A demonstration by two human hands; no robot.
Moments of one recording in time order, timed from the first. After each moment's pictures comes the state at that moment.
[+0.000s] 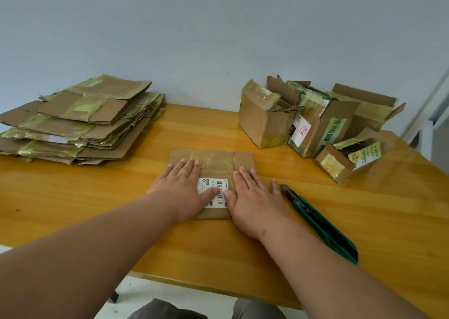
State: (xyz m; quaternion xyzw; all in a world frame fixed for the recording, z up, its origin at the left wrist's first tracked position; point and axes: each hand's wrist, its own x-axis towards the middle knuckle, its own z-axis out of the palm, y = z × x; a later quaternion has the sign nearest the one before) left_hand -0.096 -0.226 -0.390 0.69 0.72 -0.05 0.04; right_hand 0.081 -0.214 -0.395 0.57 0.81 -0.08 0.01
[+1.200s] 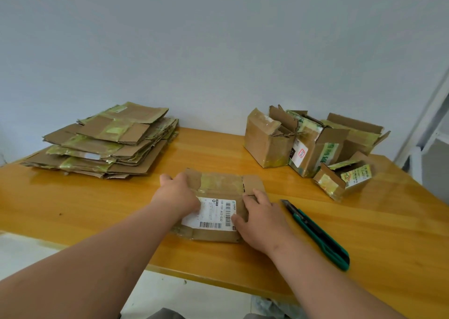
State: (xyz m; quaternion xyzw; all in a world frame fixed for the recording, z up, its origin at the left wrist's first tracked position) left_hand -0.106 -0.265 -0.343 0.50 0.83 0.17 0.19; right_hand 0.083 -0.256 -0.371 0.61 0.78 -0.14 -0.06
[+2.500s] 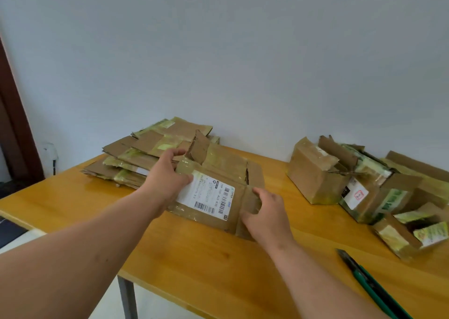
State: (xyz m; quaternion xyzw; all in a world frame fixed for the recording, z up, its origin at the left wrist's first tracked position) left_hand -0.234 -0.273 -0.293 0.40 0.68 0.55 0.29; right_hand -0.025 -0.219 -0.338 0.52 0.74 -0.28 -0.32
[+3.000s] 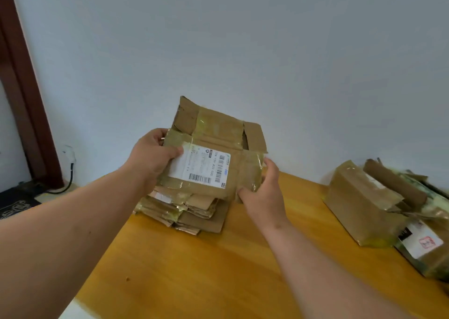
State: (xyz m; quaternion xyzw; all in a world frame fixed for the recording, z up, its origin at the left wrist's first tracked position) left_hand -0.352 -0.217 -0.247 0.31 0.63 0.66 0.27; right_hand -0.145 -0.148 -0.298 0.44 0.70 -0.37 -0.43
